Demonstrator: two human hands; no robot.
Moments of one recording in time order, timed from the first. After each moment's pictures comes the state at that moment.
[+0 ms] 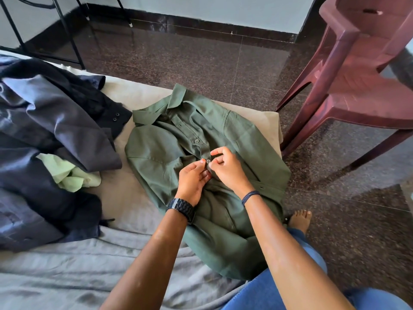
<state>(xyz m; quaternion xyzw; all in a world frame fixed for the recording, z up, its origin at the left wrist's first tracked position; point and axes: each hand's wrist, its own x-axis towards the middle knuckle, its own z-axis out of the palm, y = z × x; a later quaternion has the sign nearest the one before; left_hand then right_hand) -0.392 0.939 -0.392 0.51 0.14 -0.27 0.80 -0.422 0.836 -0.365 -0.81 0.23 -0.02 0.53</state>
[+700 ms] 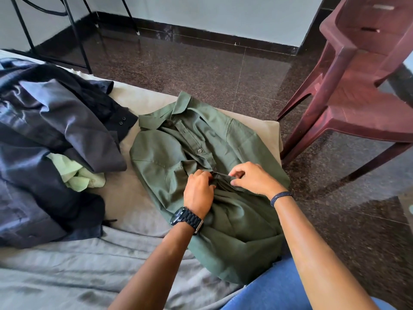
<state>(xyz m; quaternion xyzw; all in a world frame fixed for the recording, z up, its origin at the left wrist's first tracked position) -0.412 0.942 -0.392 0.92 -0.17 -0.06 0.34 -0.443 0.779 -0.343 -0.93 0.13 0.14 0.32</state>
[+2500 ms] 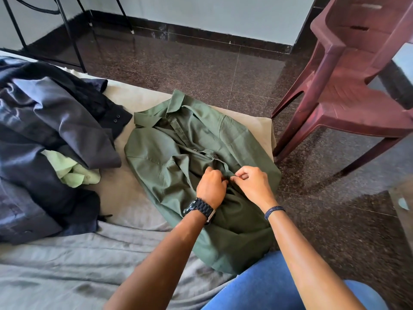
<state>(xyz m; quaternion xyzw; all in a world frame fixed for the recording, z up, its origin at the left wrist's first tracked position) -0.427 0.904 -0.384 0.92 -0.18 -0.15 0.32 -0.482 0.790 -0.358 -0.89 0.27 -0.04 0.37</state>
